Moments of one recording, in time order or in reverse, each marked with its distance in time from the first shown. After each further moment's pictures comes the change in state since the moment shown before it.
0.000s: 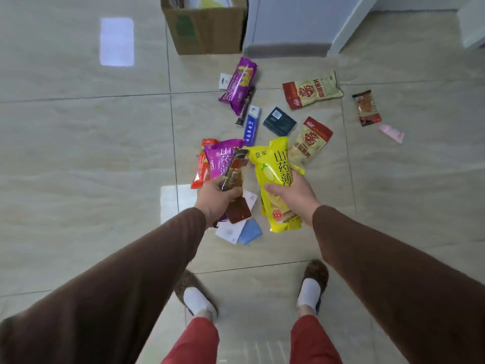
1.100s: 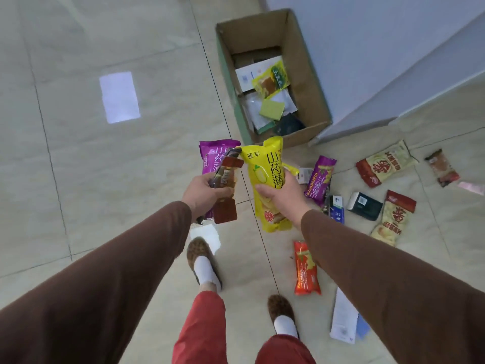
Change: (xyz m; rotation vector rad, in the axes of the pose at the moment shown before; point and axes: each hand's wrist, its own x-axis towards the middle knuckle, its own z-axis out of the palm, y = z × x) left_hand 0.317 0.325 -0.437 0.195 -0.170 0.032; right_hand 0.284 -0.466 0.207 0.207 0.156 0.068
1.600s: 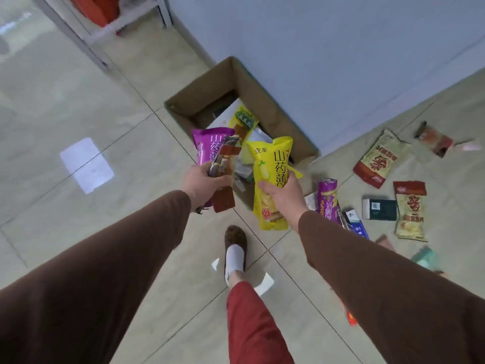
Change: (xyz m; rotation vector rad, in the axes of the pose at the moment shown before) left_hand 0.214 0.215 -0.032 0.507 -0.154 0.131; right_hand 0.158 -0.118 -0.024 0.473 0.315 0.221
